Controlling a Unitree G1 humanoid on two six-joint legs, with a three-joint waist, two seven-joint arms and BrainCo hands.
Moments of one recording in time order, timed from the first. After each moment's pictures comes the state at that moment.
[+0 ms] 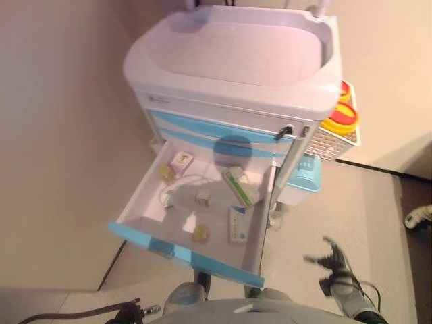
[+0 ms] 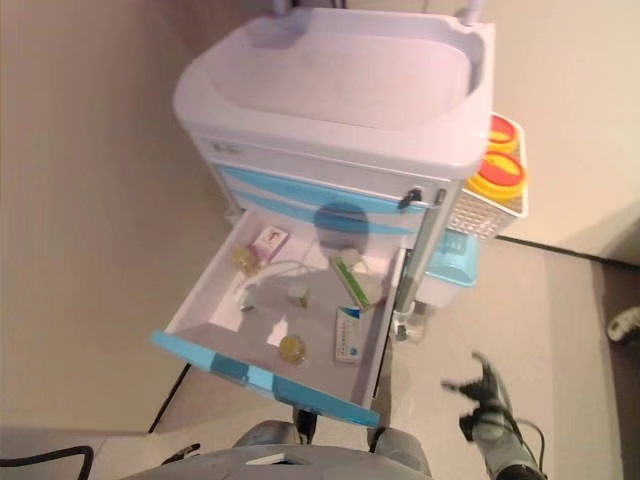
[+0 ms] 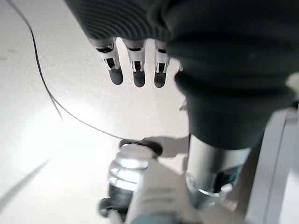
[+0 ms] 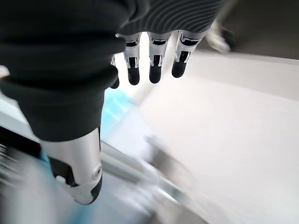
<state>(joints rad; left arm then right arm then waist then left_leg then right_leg) 0.16 0.28 -0.10 1.20 -0.19 -0.08 -0.09 0.10 -0.42 0.11 0.59 -0.20 -0.17 -0.40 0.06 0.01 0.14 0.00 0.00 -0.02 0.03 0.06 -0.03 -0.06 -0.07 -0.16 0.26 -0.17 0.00</state>
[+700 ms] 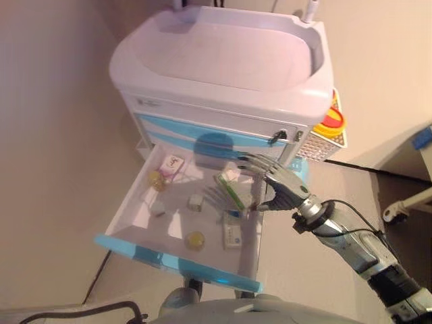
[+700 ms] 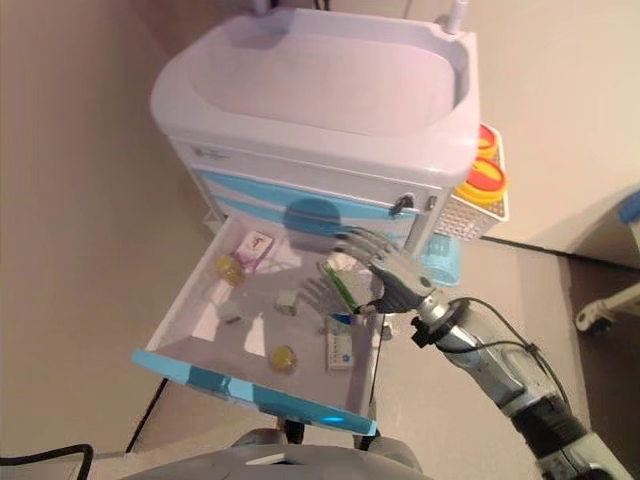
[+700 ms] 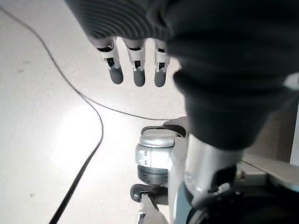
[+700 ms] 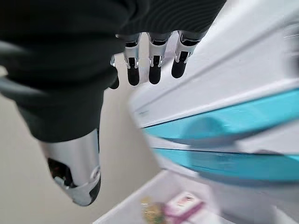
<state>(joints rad) 0.12 0.25 -0.16 1.28 -0.13 -0.03 -0.07 -0.15 -0.69 0.41 -0.08 -0.58 -0.50 -0.13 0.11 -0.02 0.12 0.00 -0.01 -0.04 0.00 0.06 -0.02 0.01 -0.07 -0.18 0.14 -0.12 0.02</state>
